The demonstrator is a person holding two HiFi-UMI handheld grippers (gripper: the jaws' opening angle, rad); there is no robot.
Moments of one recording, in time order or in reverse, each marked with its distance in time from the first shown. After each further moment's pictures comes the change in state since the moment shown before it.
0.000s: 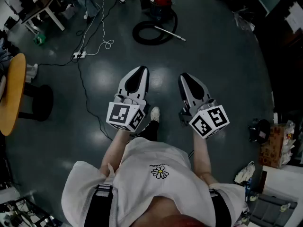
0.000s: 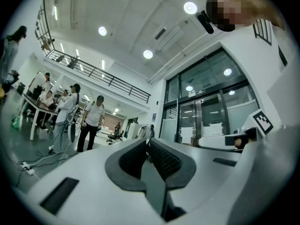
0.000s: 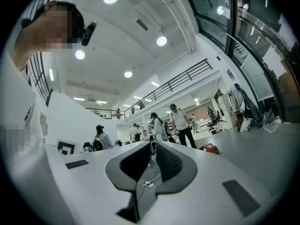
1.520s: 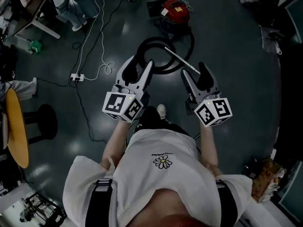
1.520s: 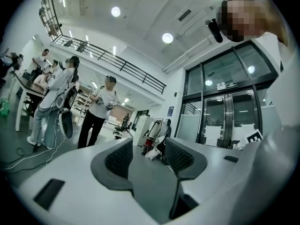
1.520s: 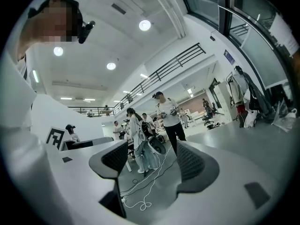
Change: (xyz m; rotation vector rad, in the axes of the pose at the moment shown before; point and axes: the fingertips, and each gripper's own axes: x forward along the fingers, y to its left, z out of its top) left arm 0.596 0.389 -0.022 -0.081 0.109 0.073; right arm 0.561 -0.470 0.045 0.081 0.064 -0.081
